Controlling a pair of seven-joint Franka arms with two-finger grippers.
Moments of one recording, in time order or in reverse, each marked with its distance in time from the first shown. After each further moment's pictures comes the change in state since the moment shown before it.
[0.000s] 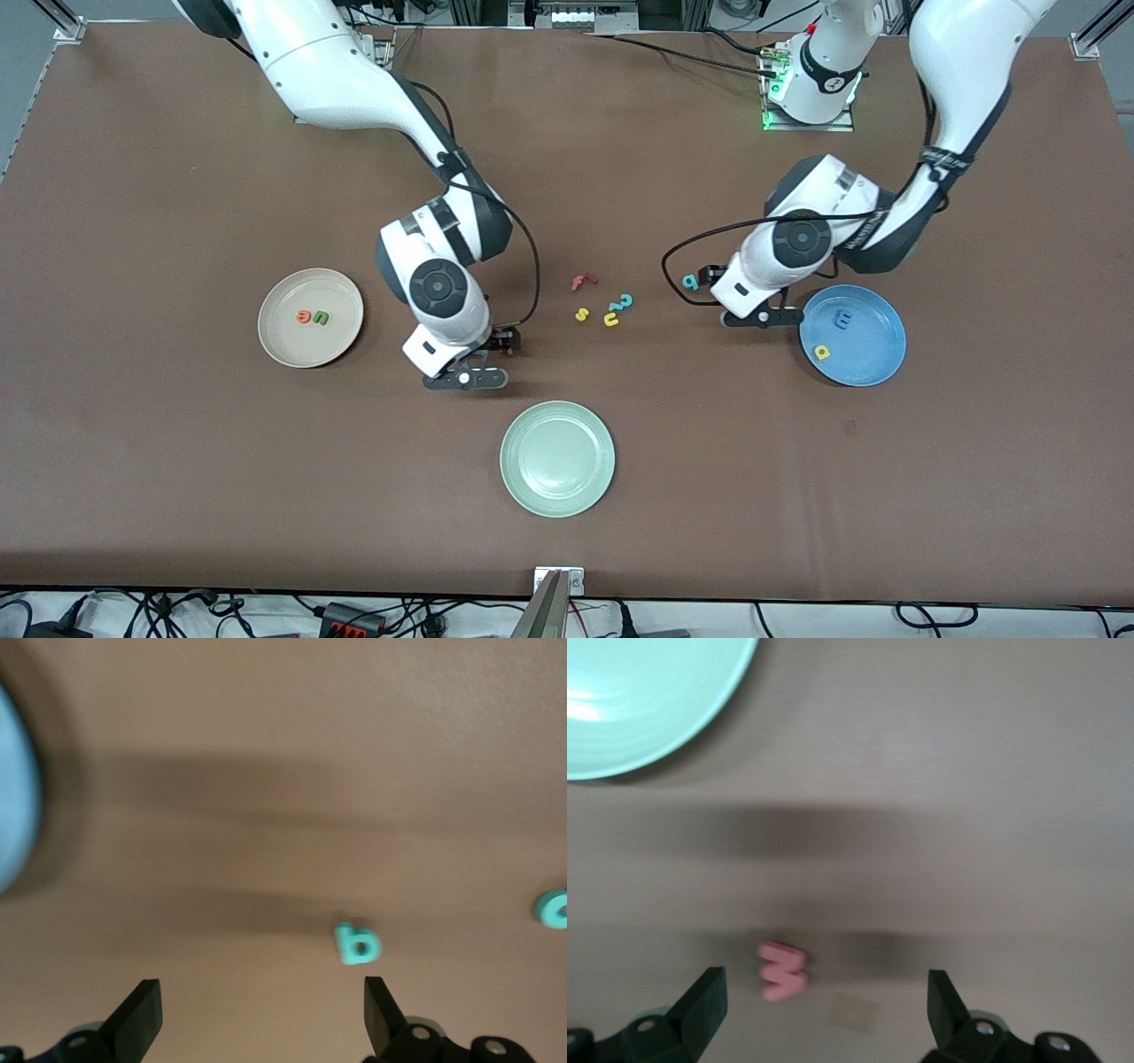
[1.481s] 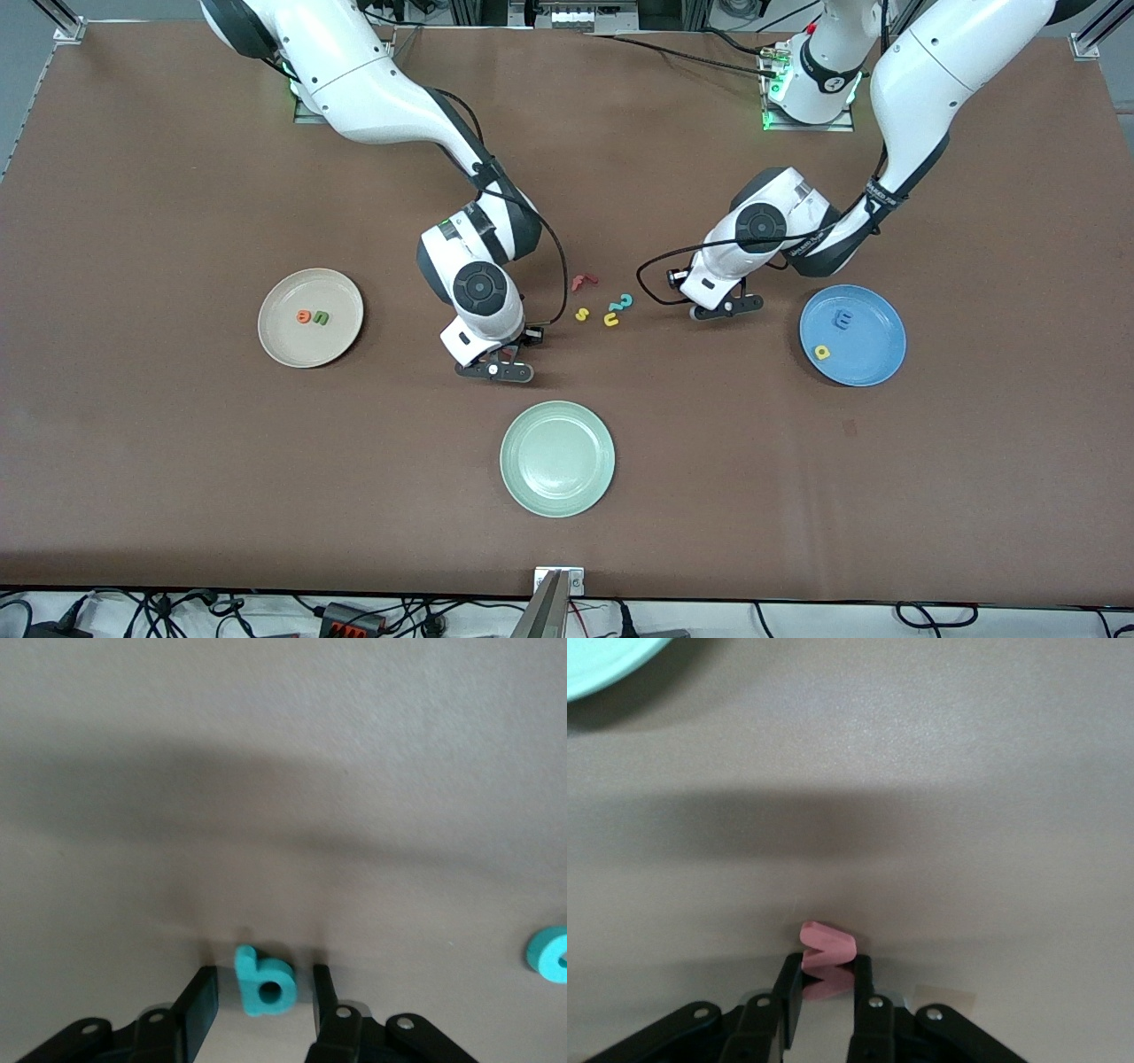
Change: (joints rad) left arm -0.054 0.125 0.040 -0.112 0.117 0.307 -0.222; right arm 0.043 0.072 -0.002 0.016 0.052 0.023 0.111
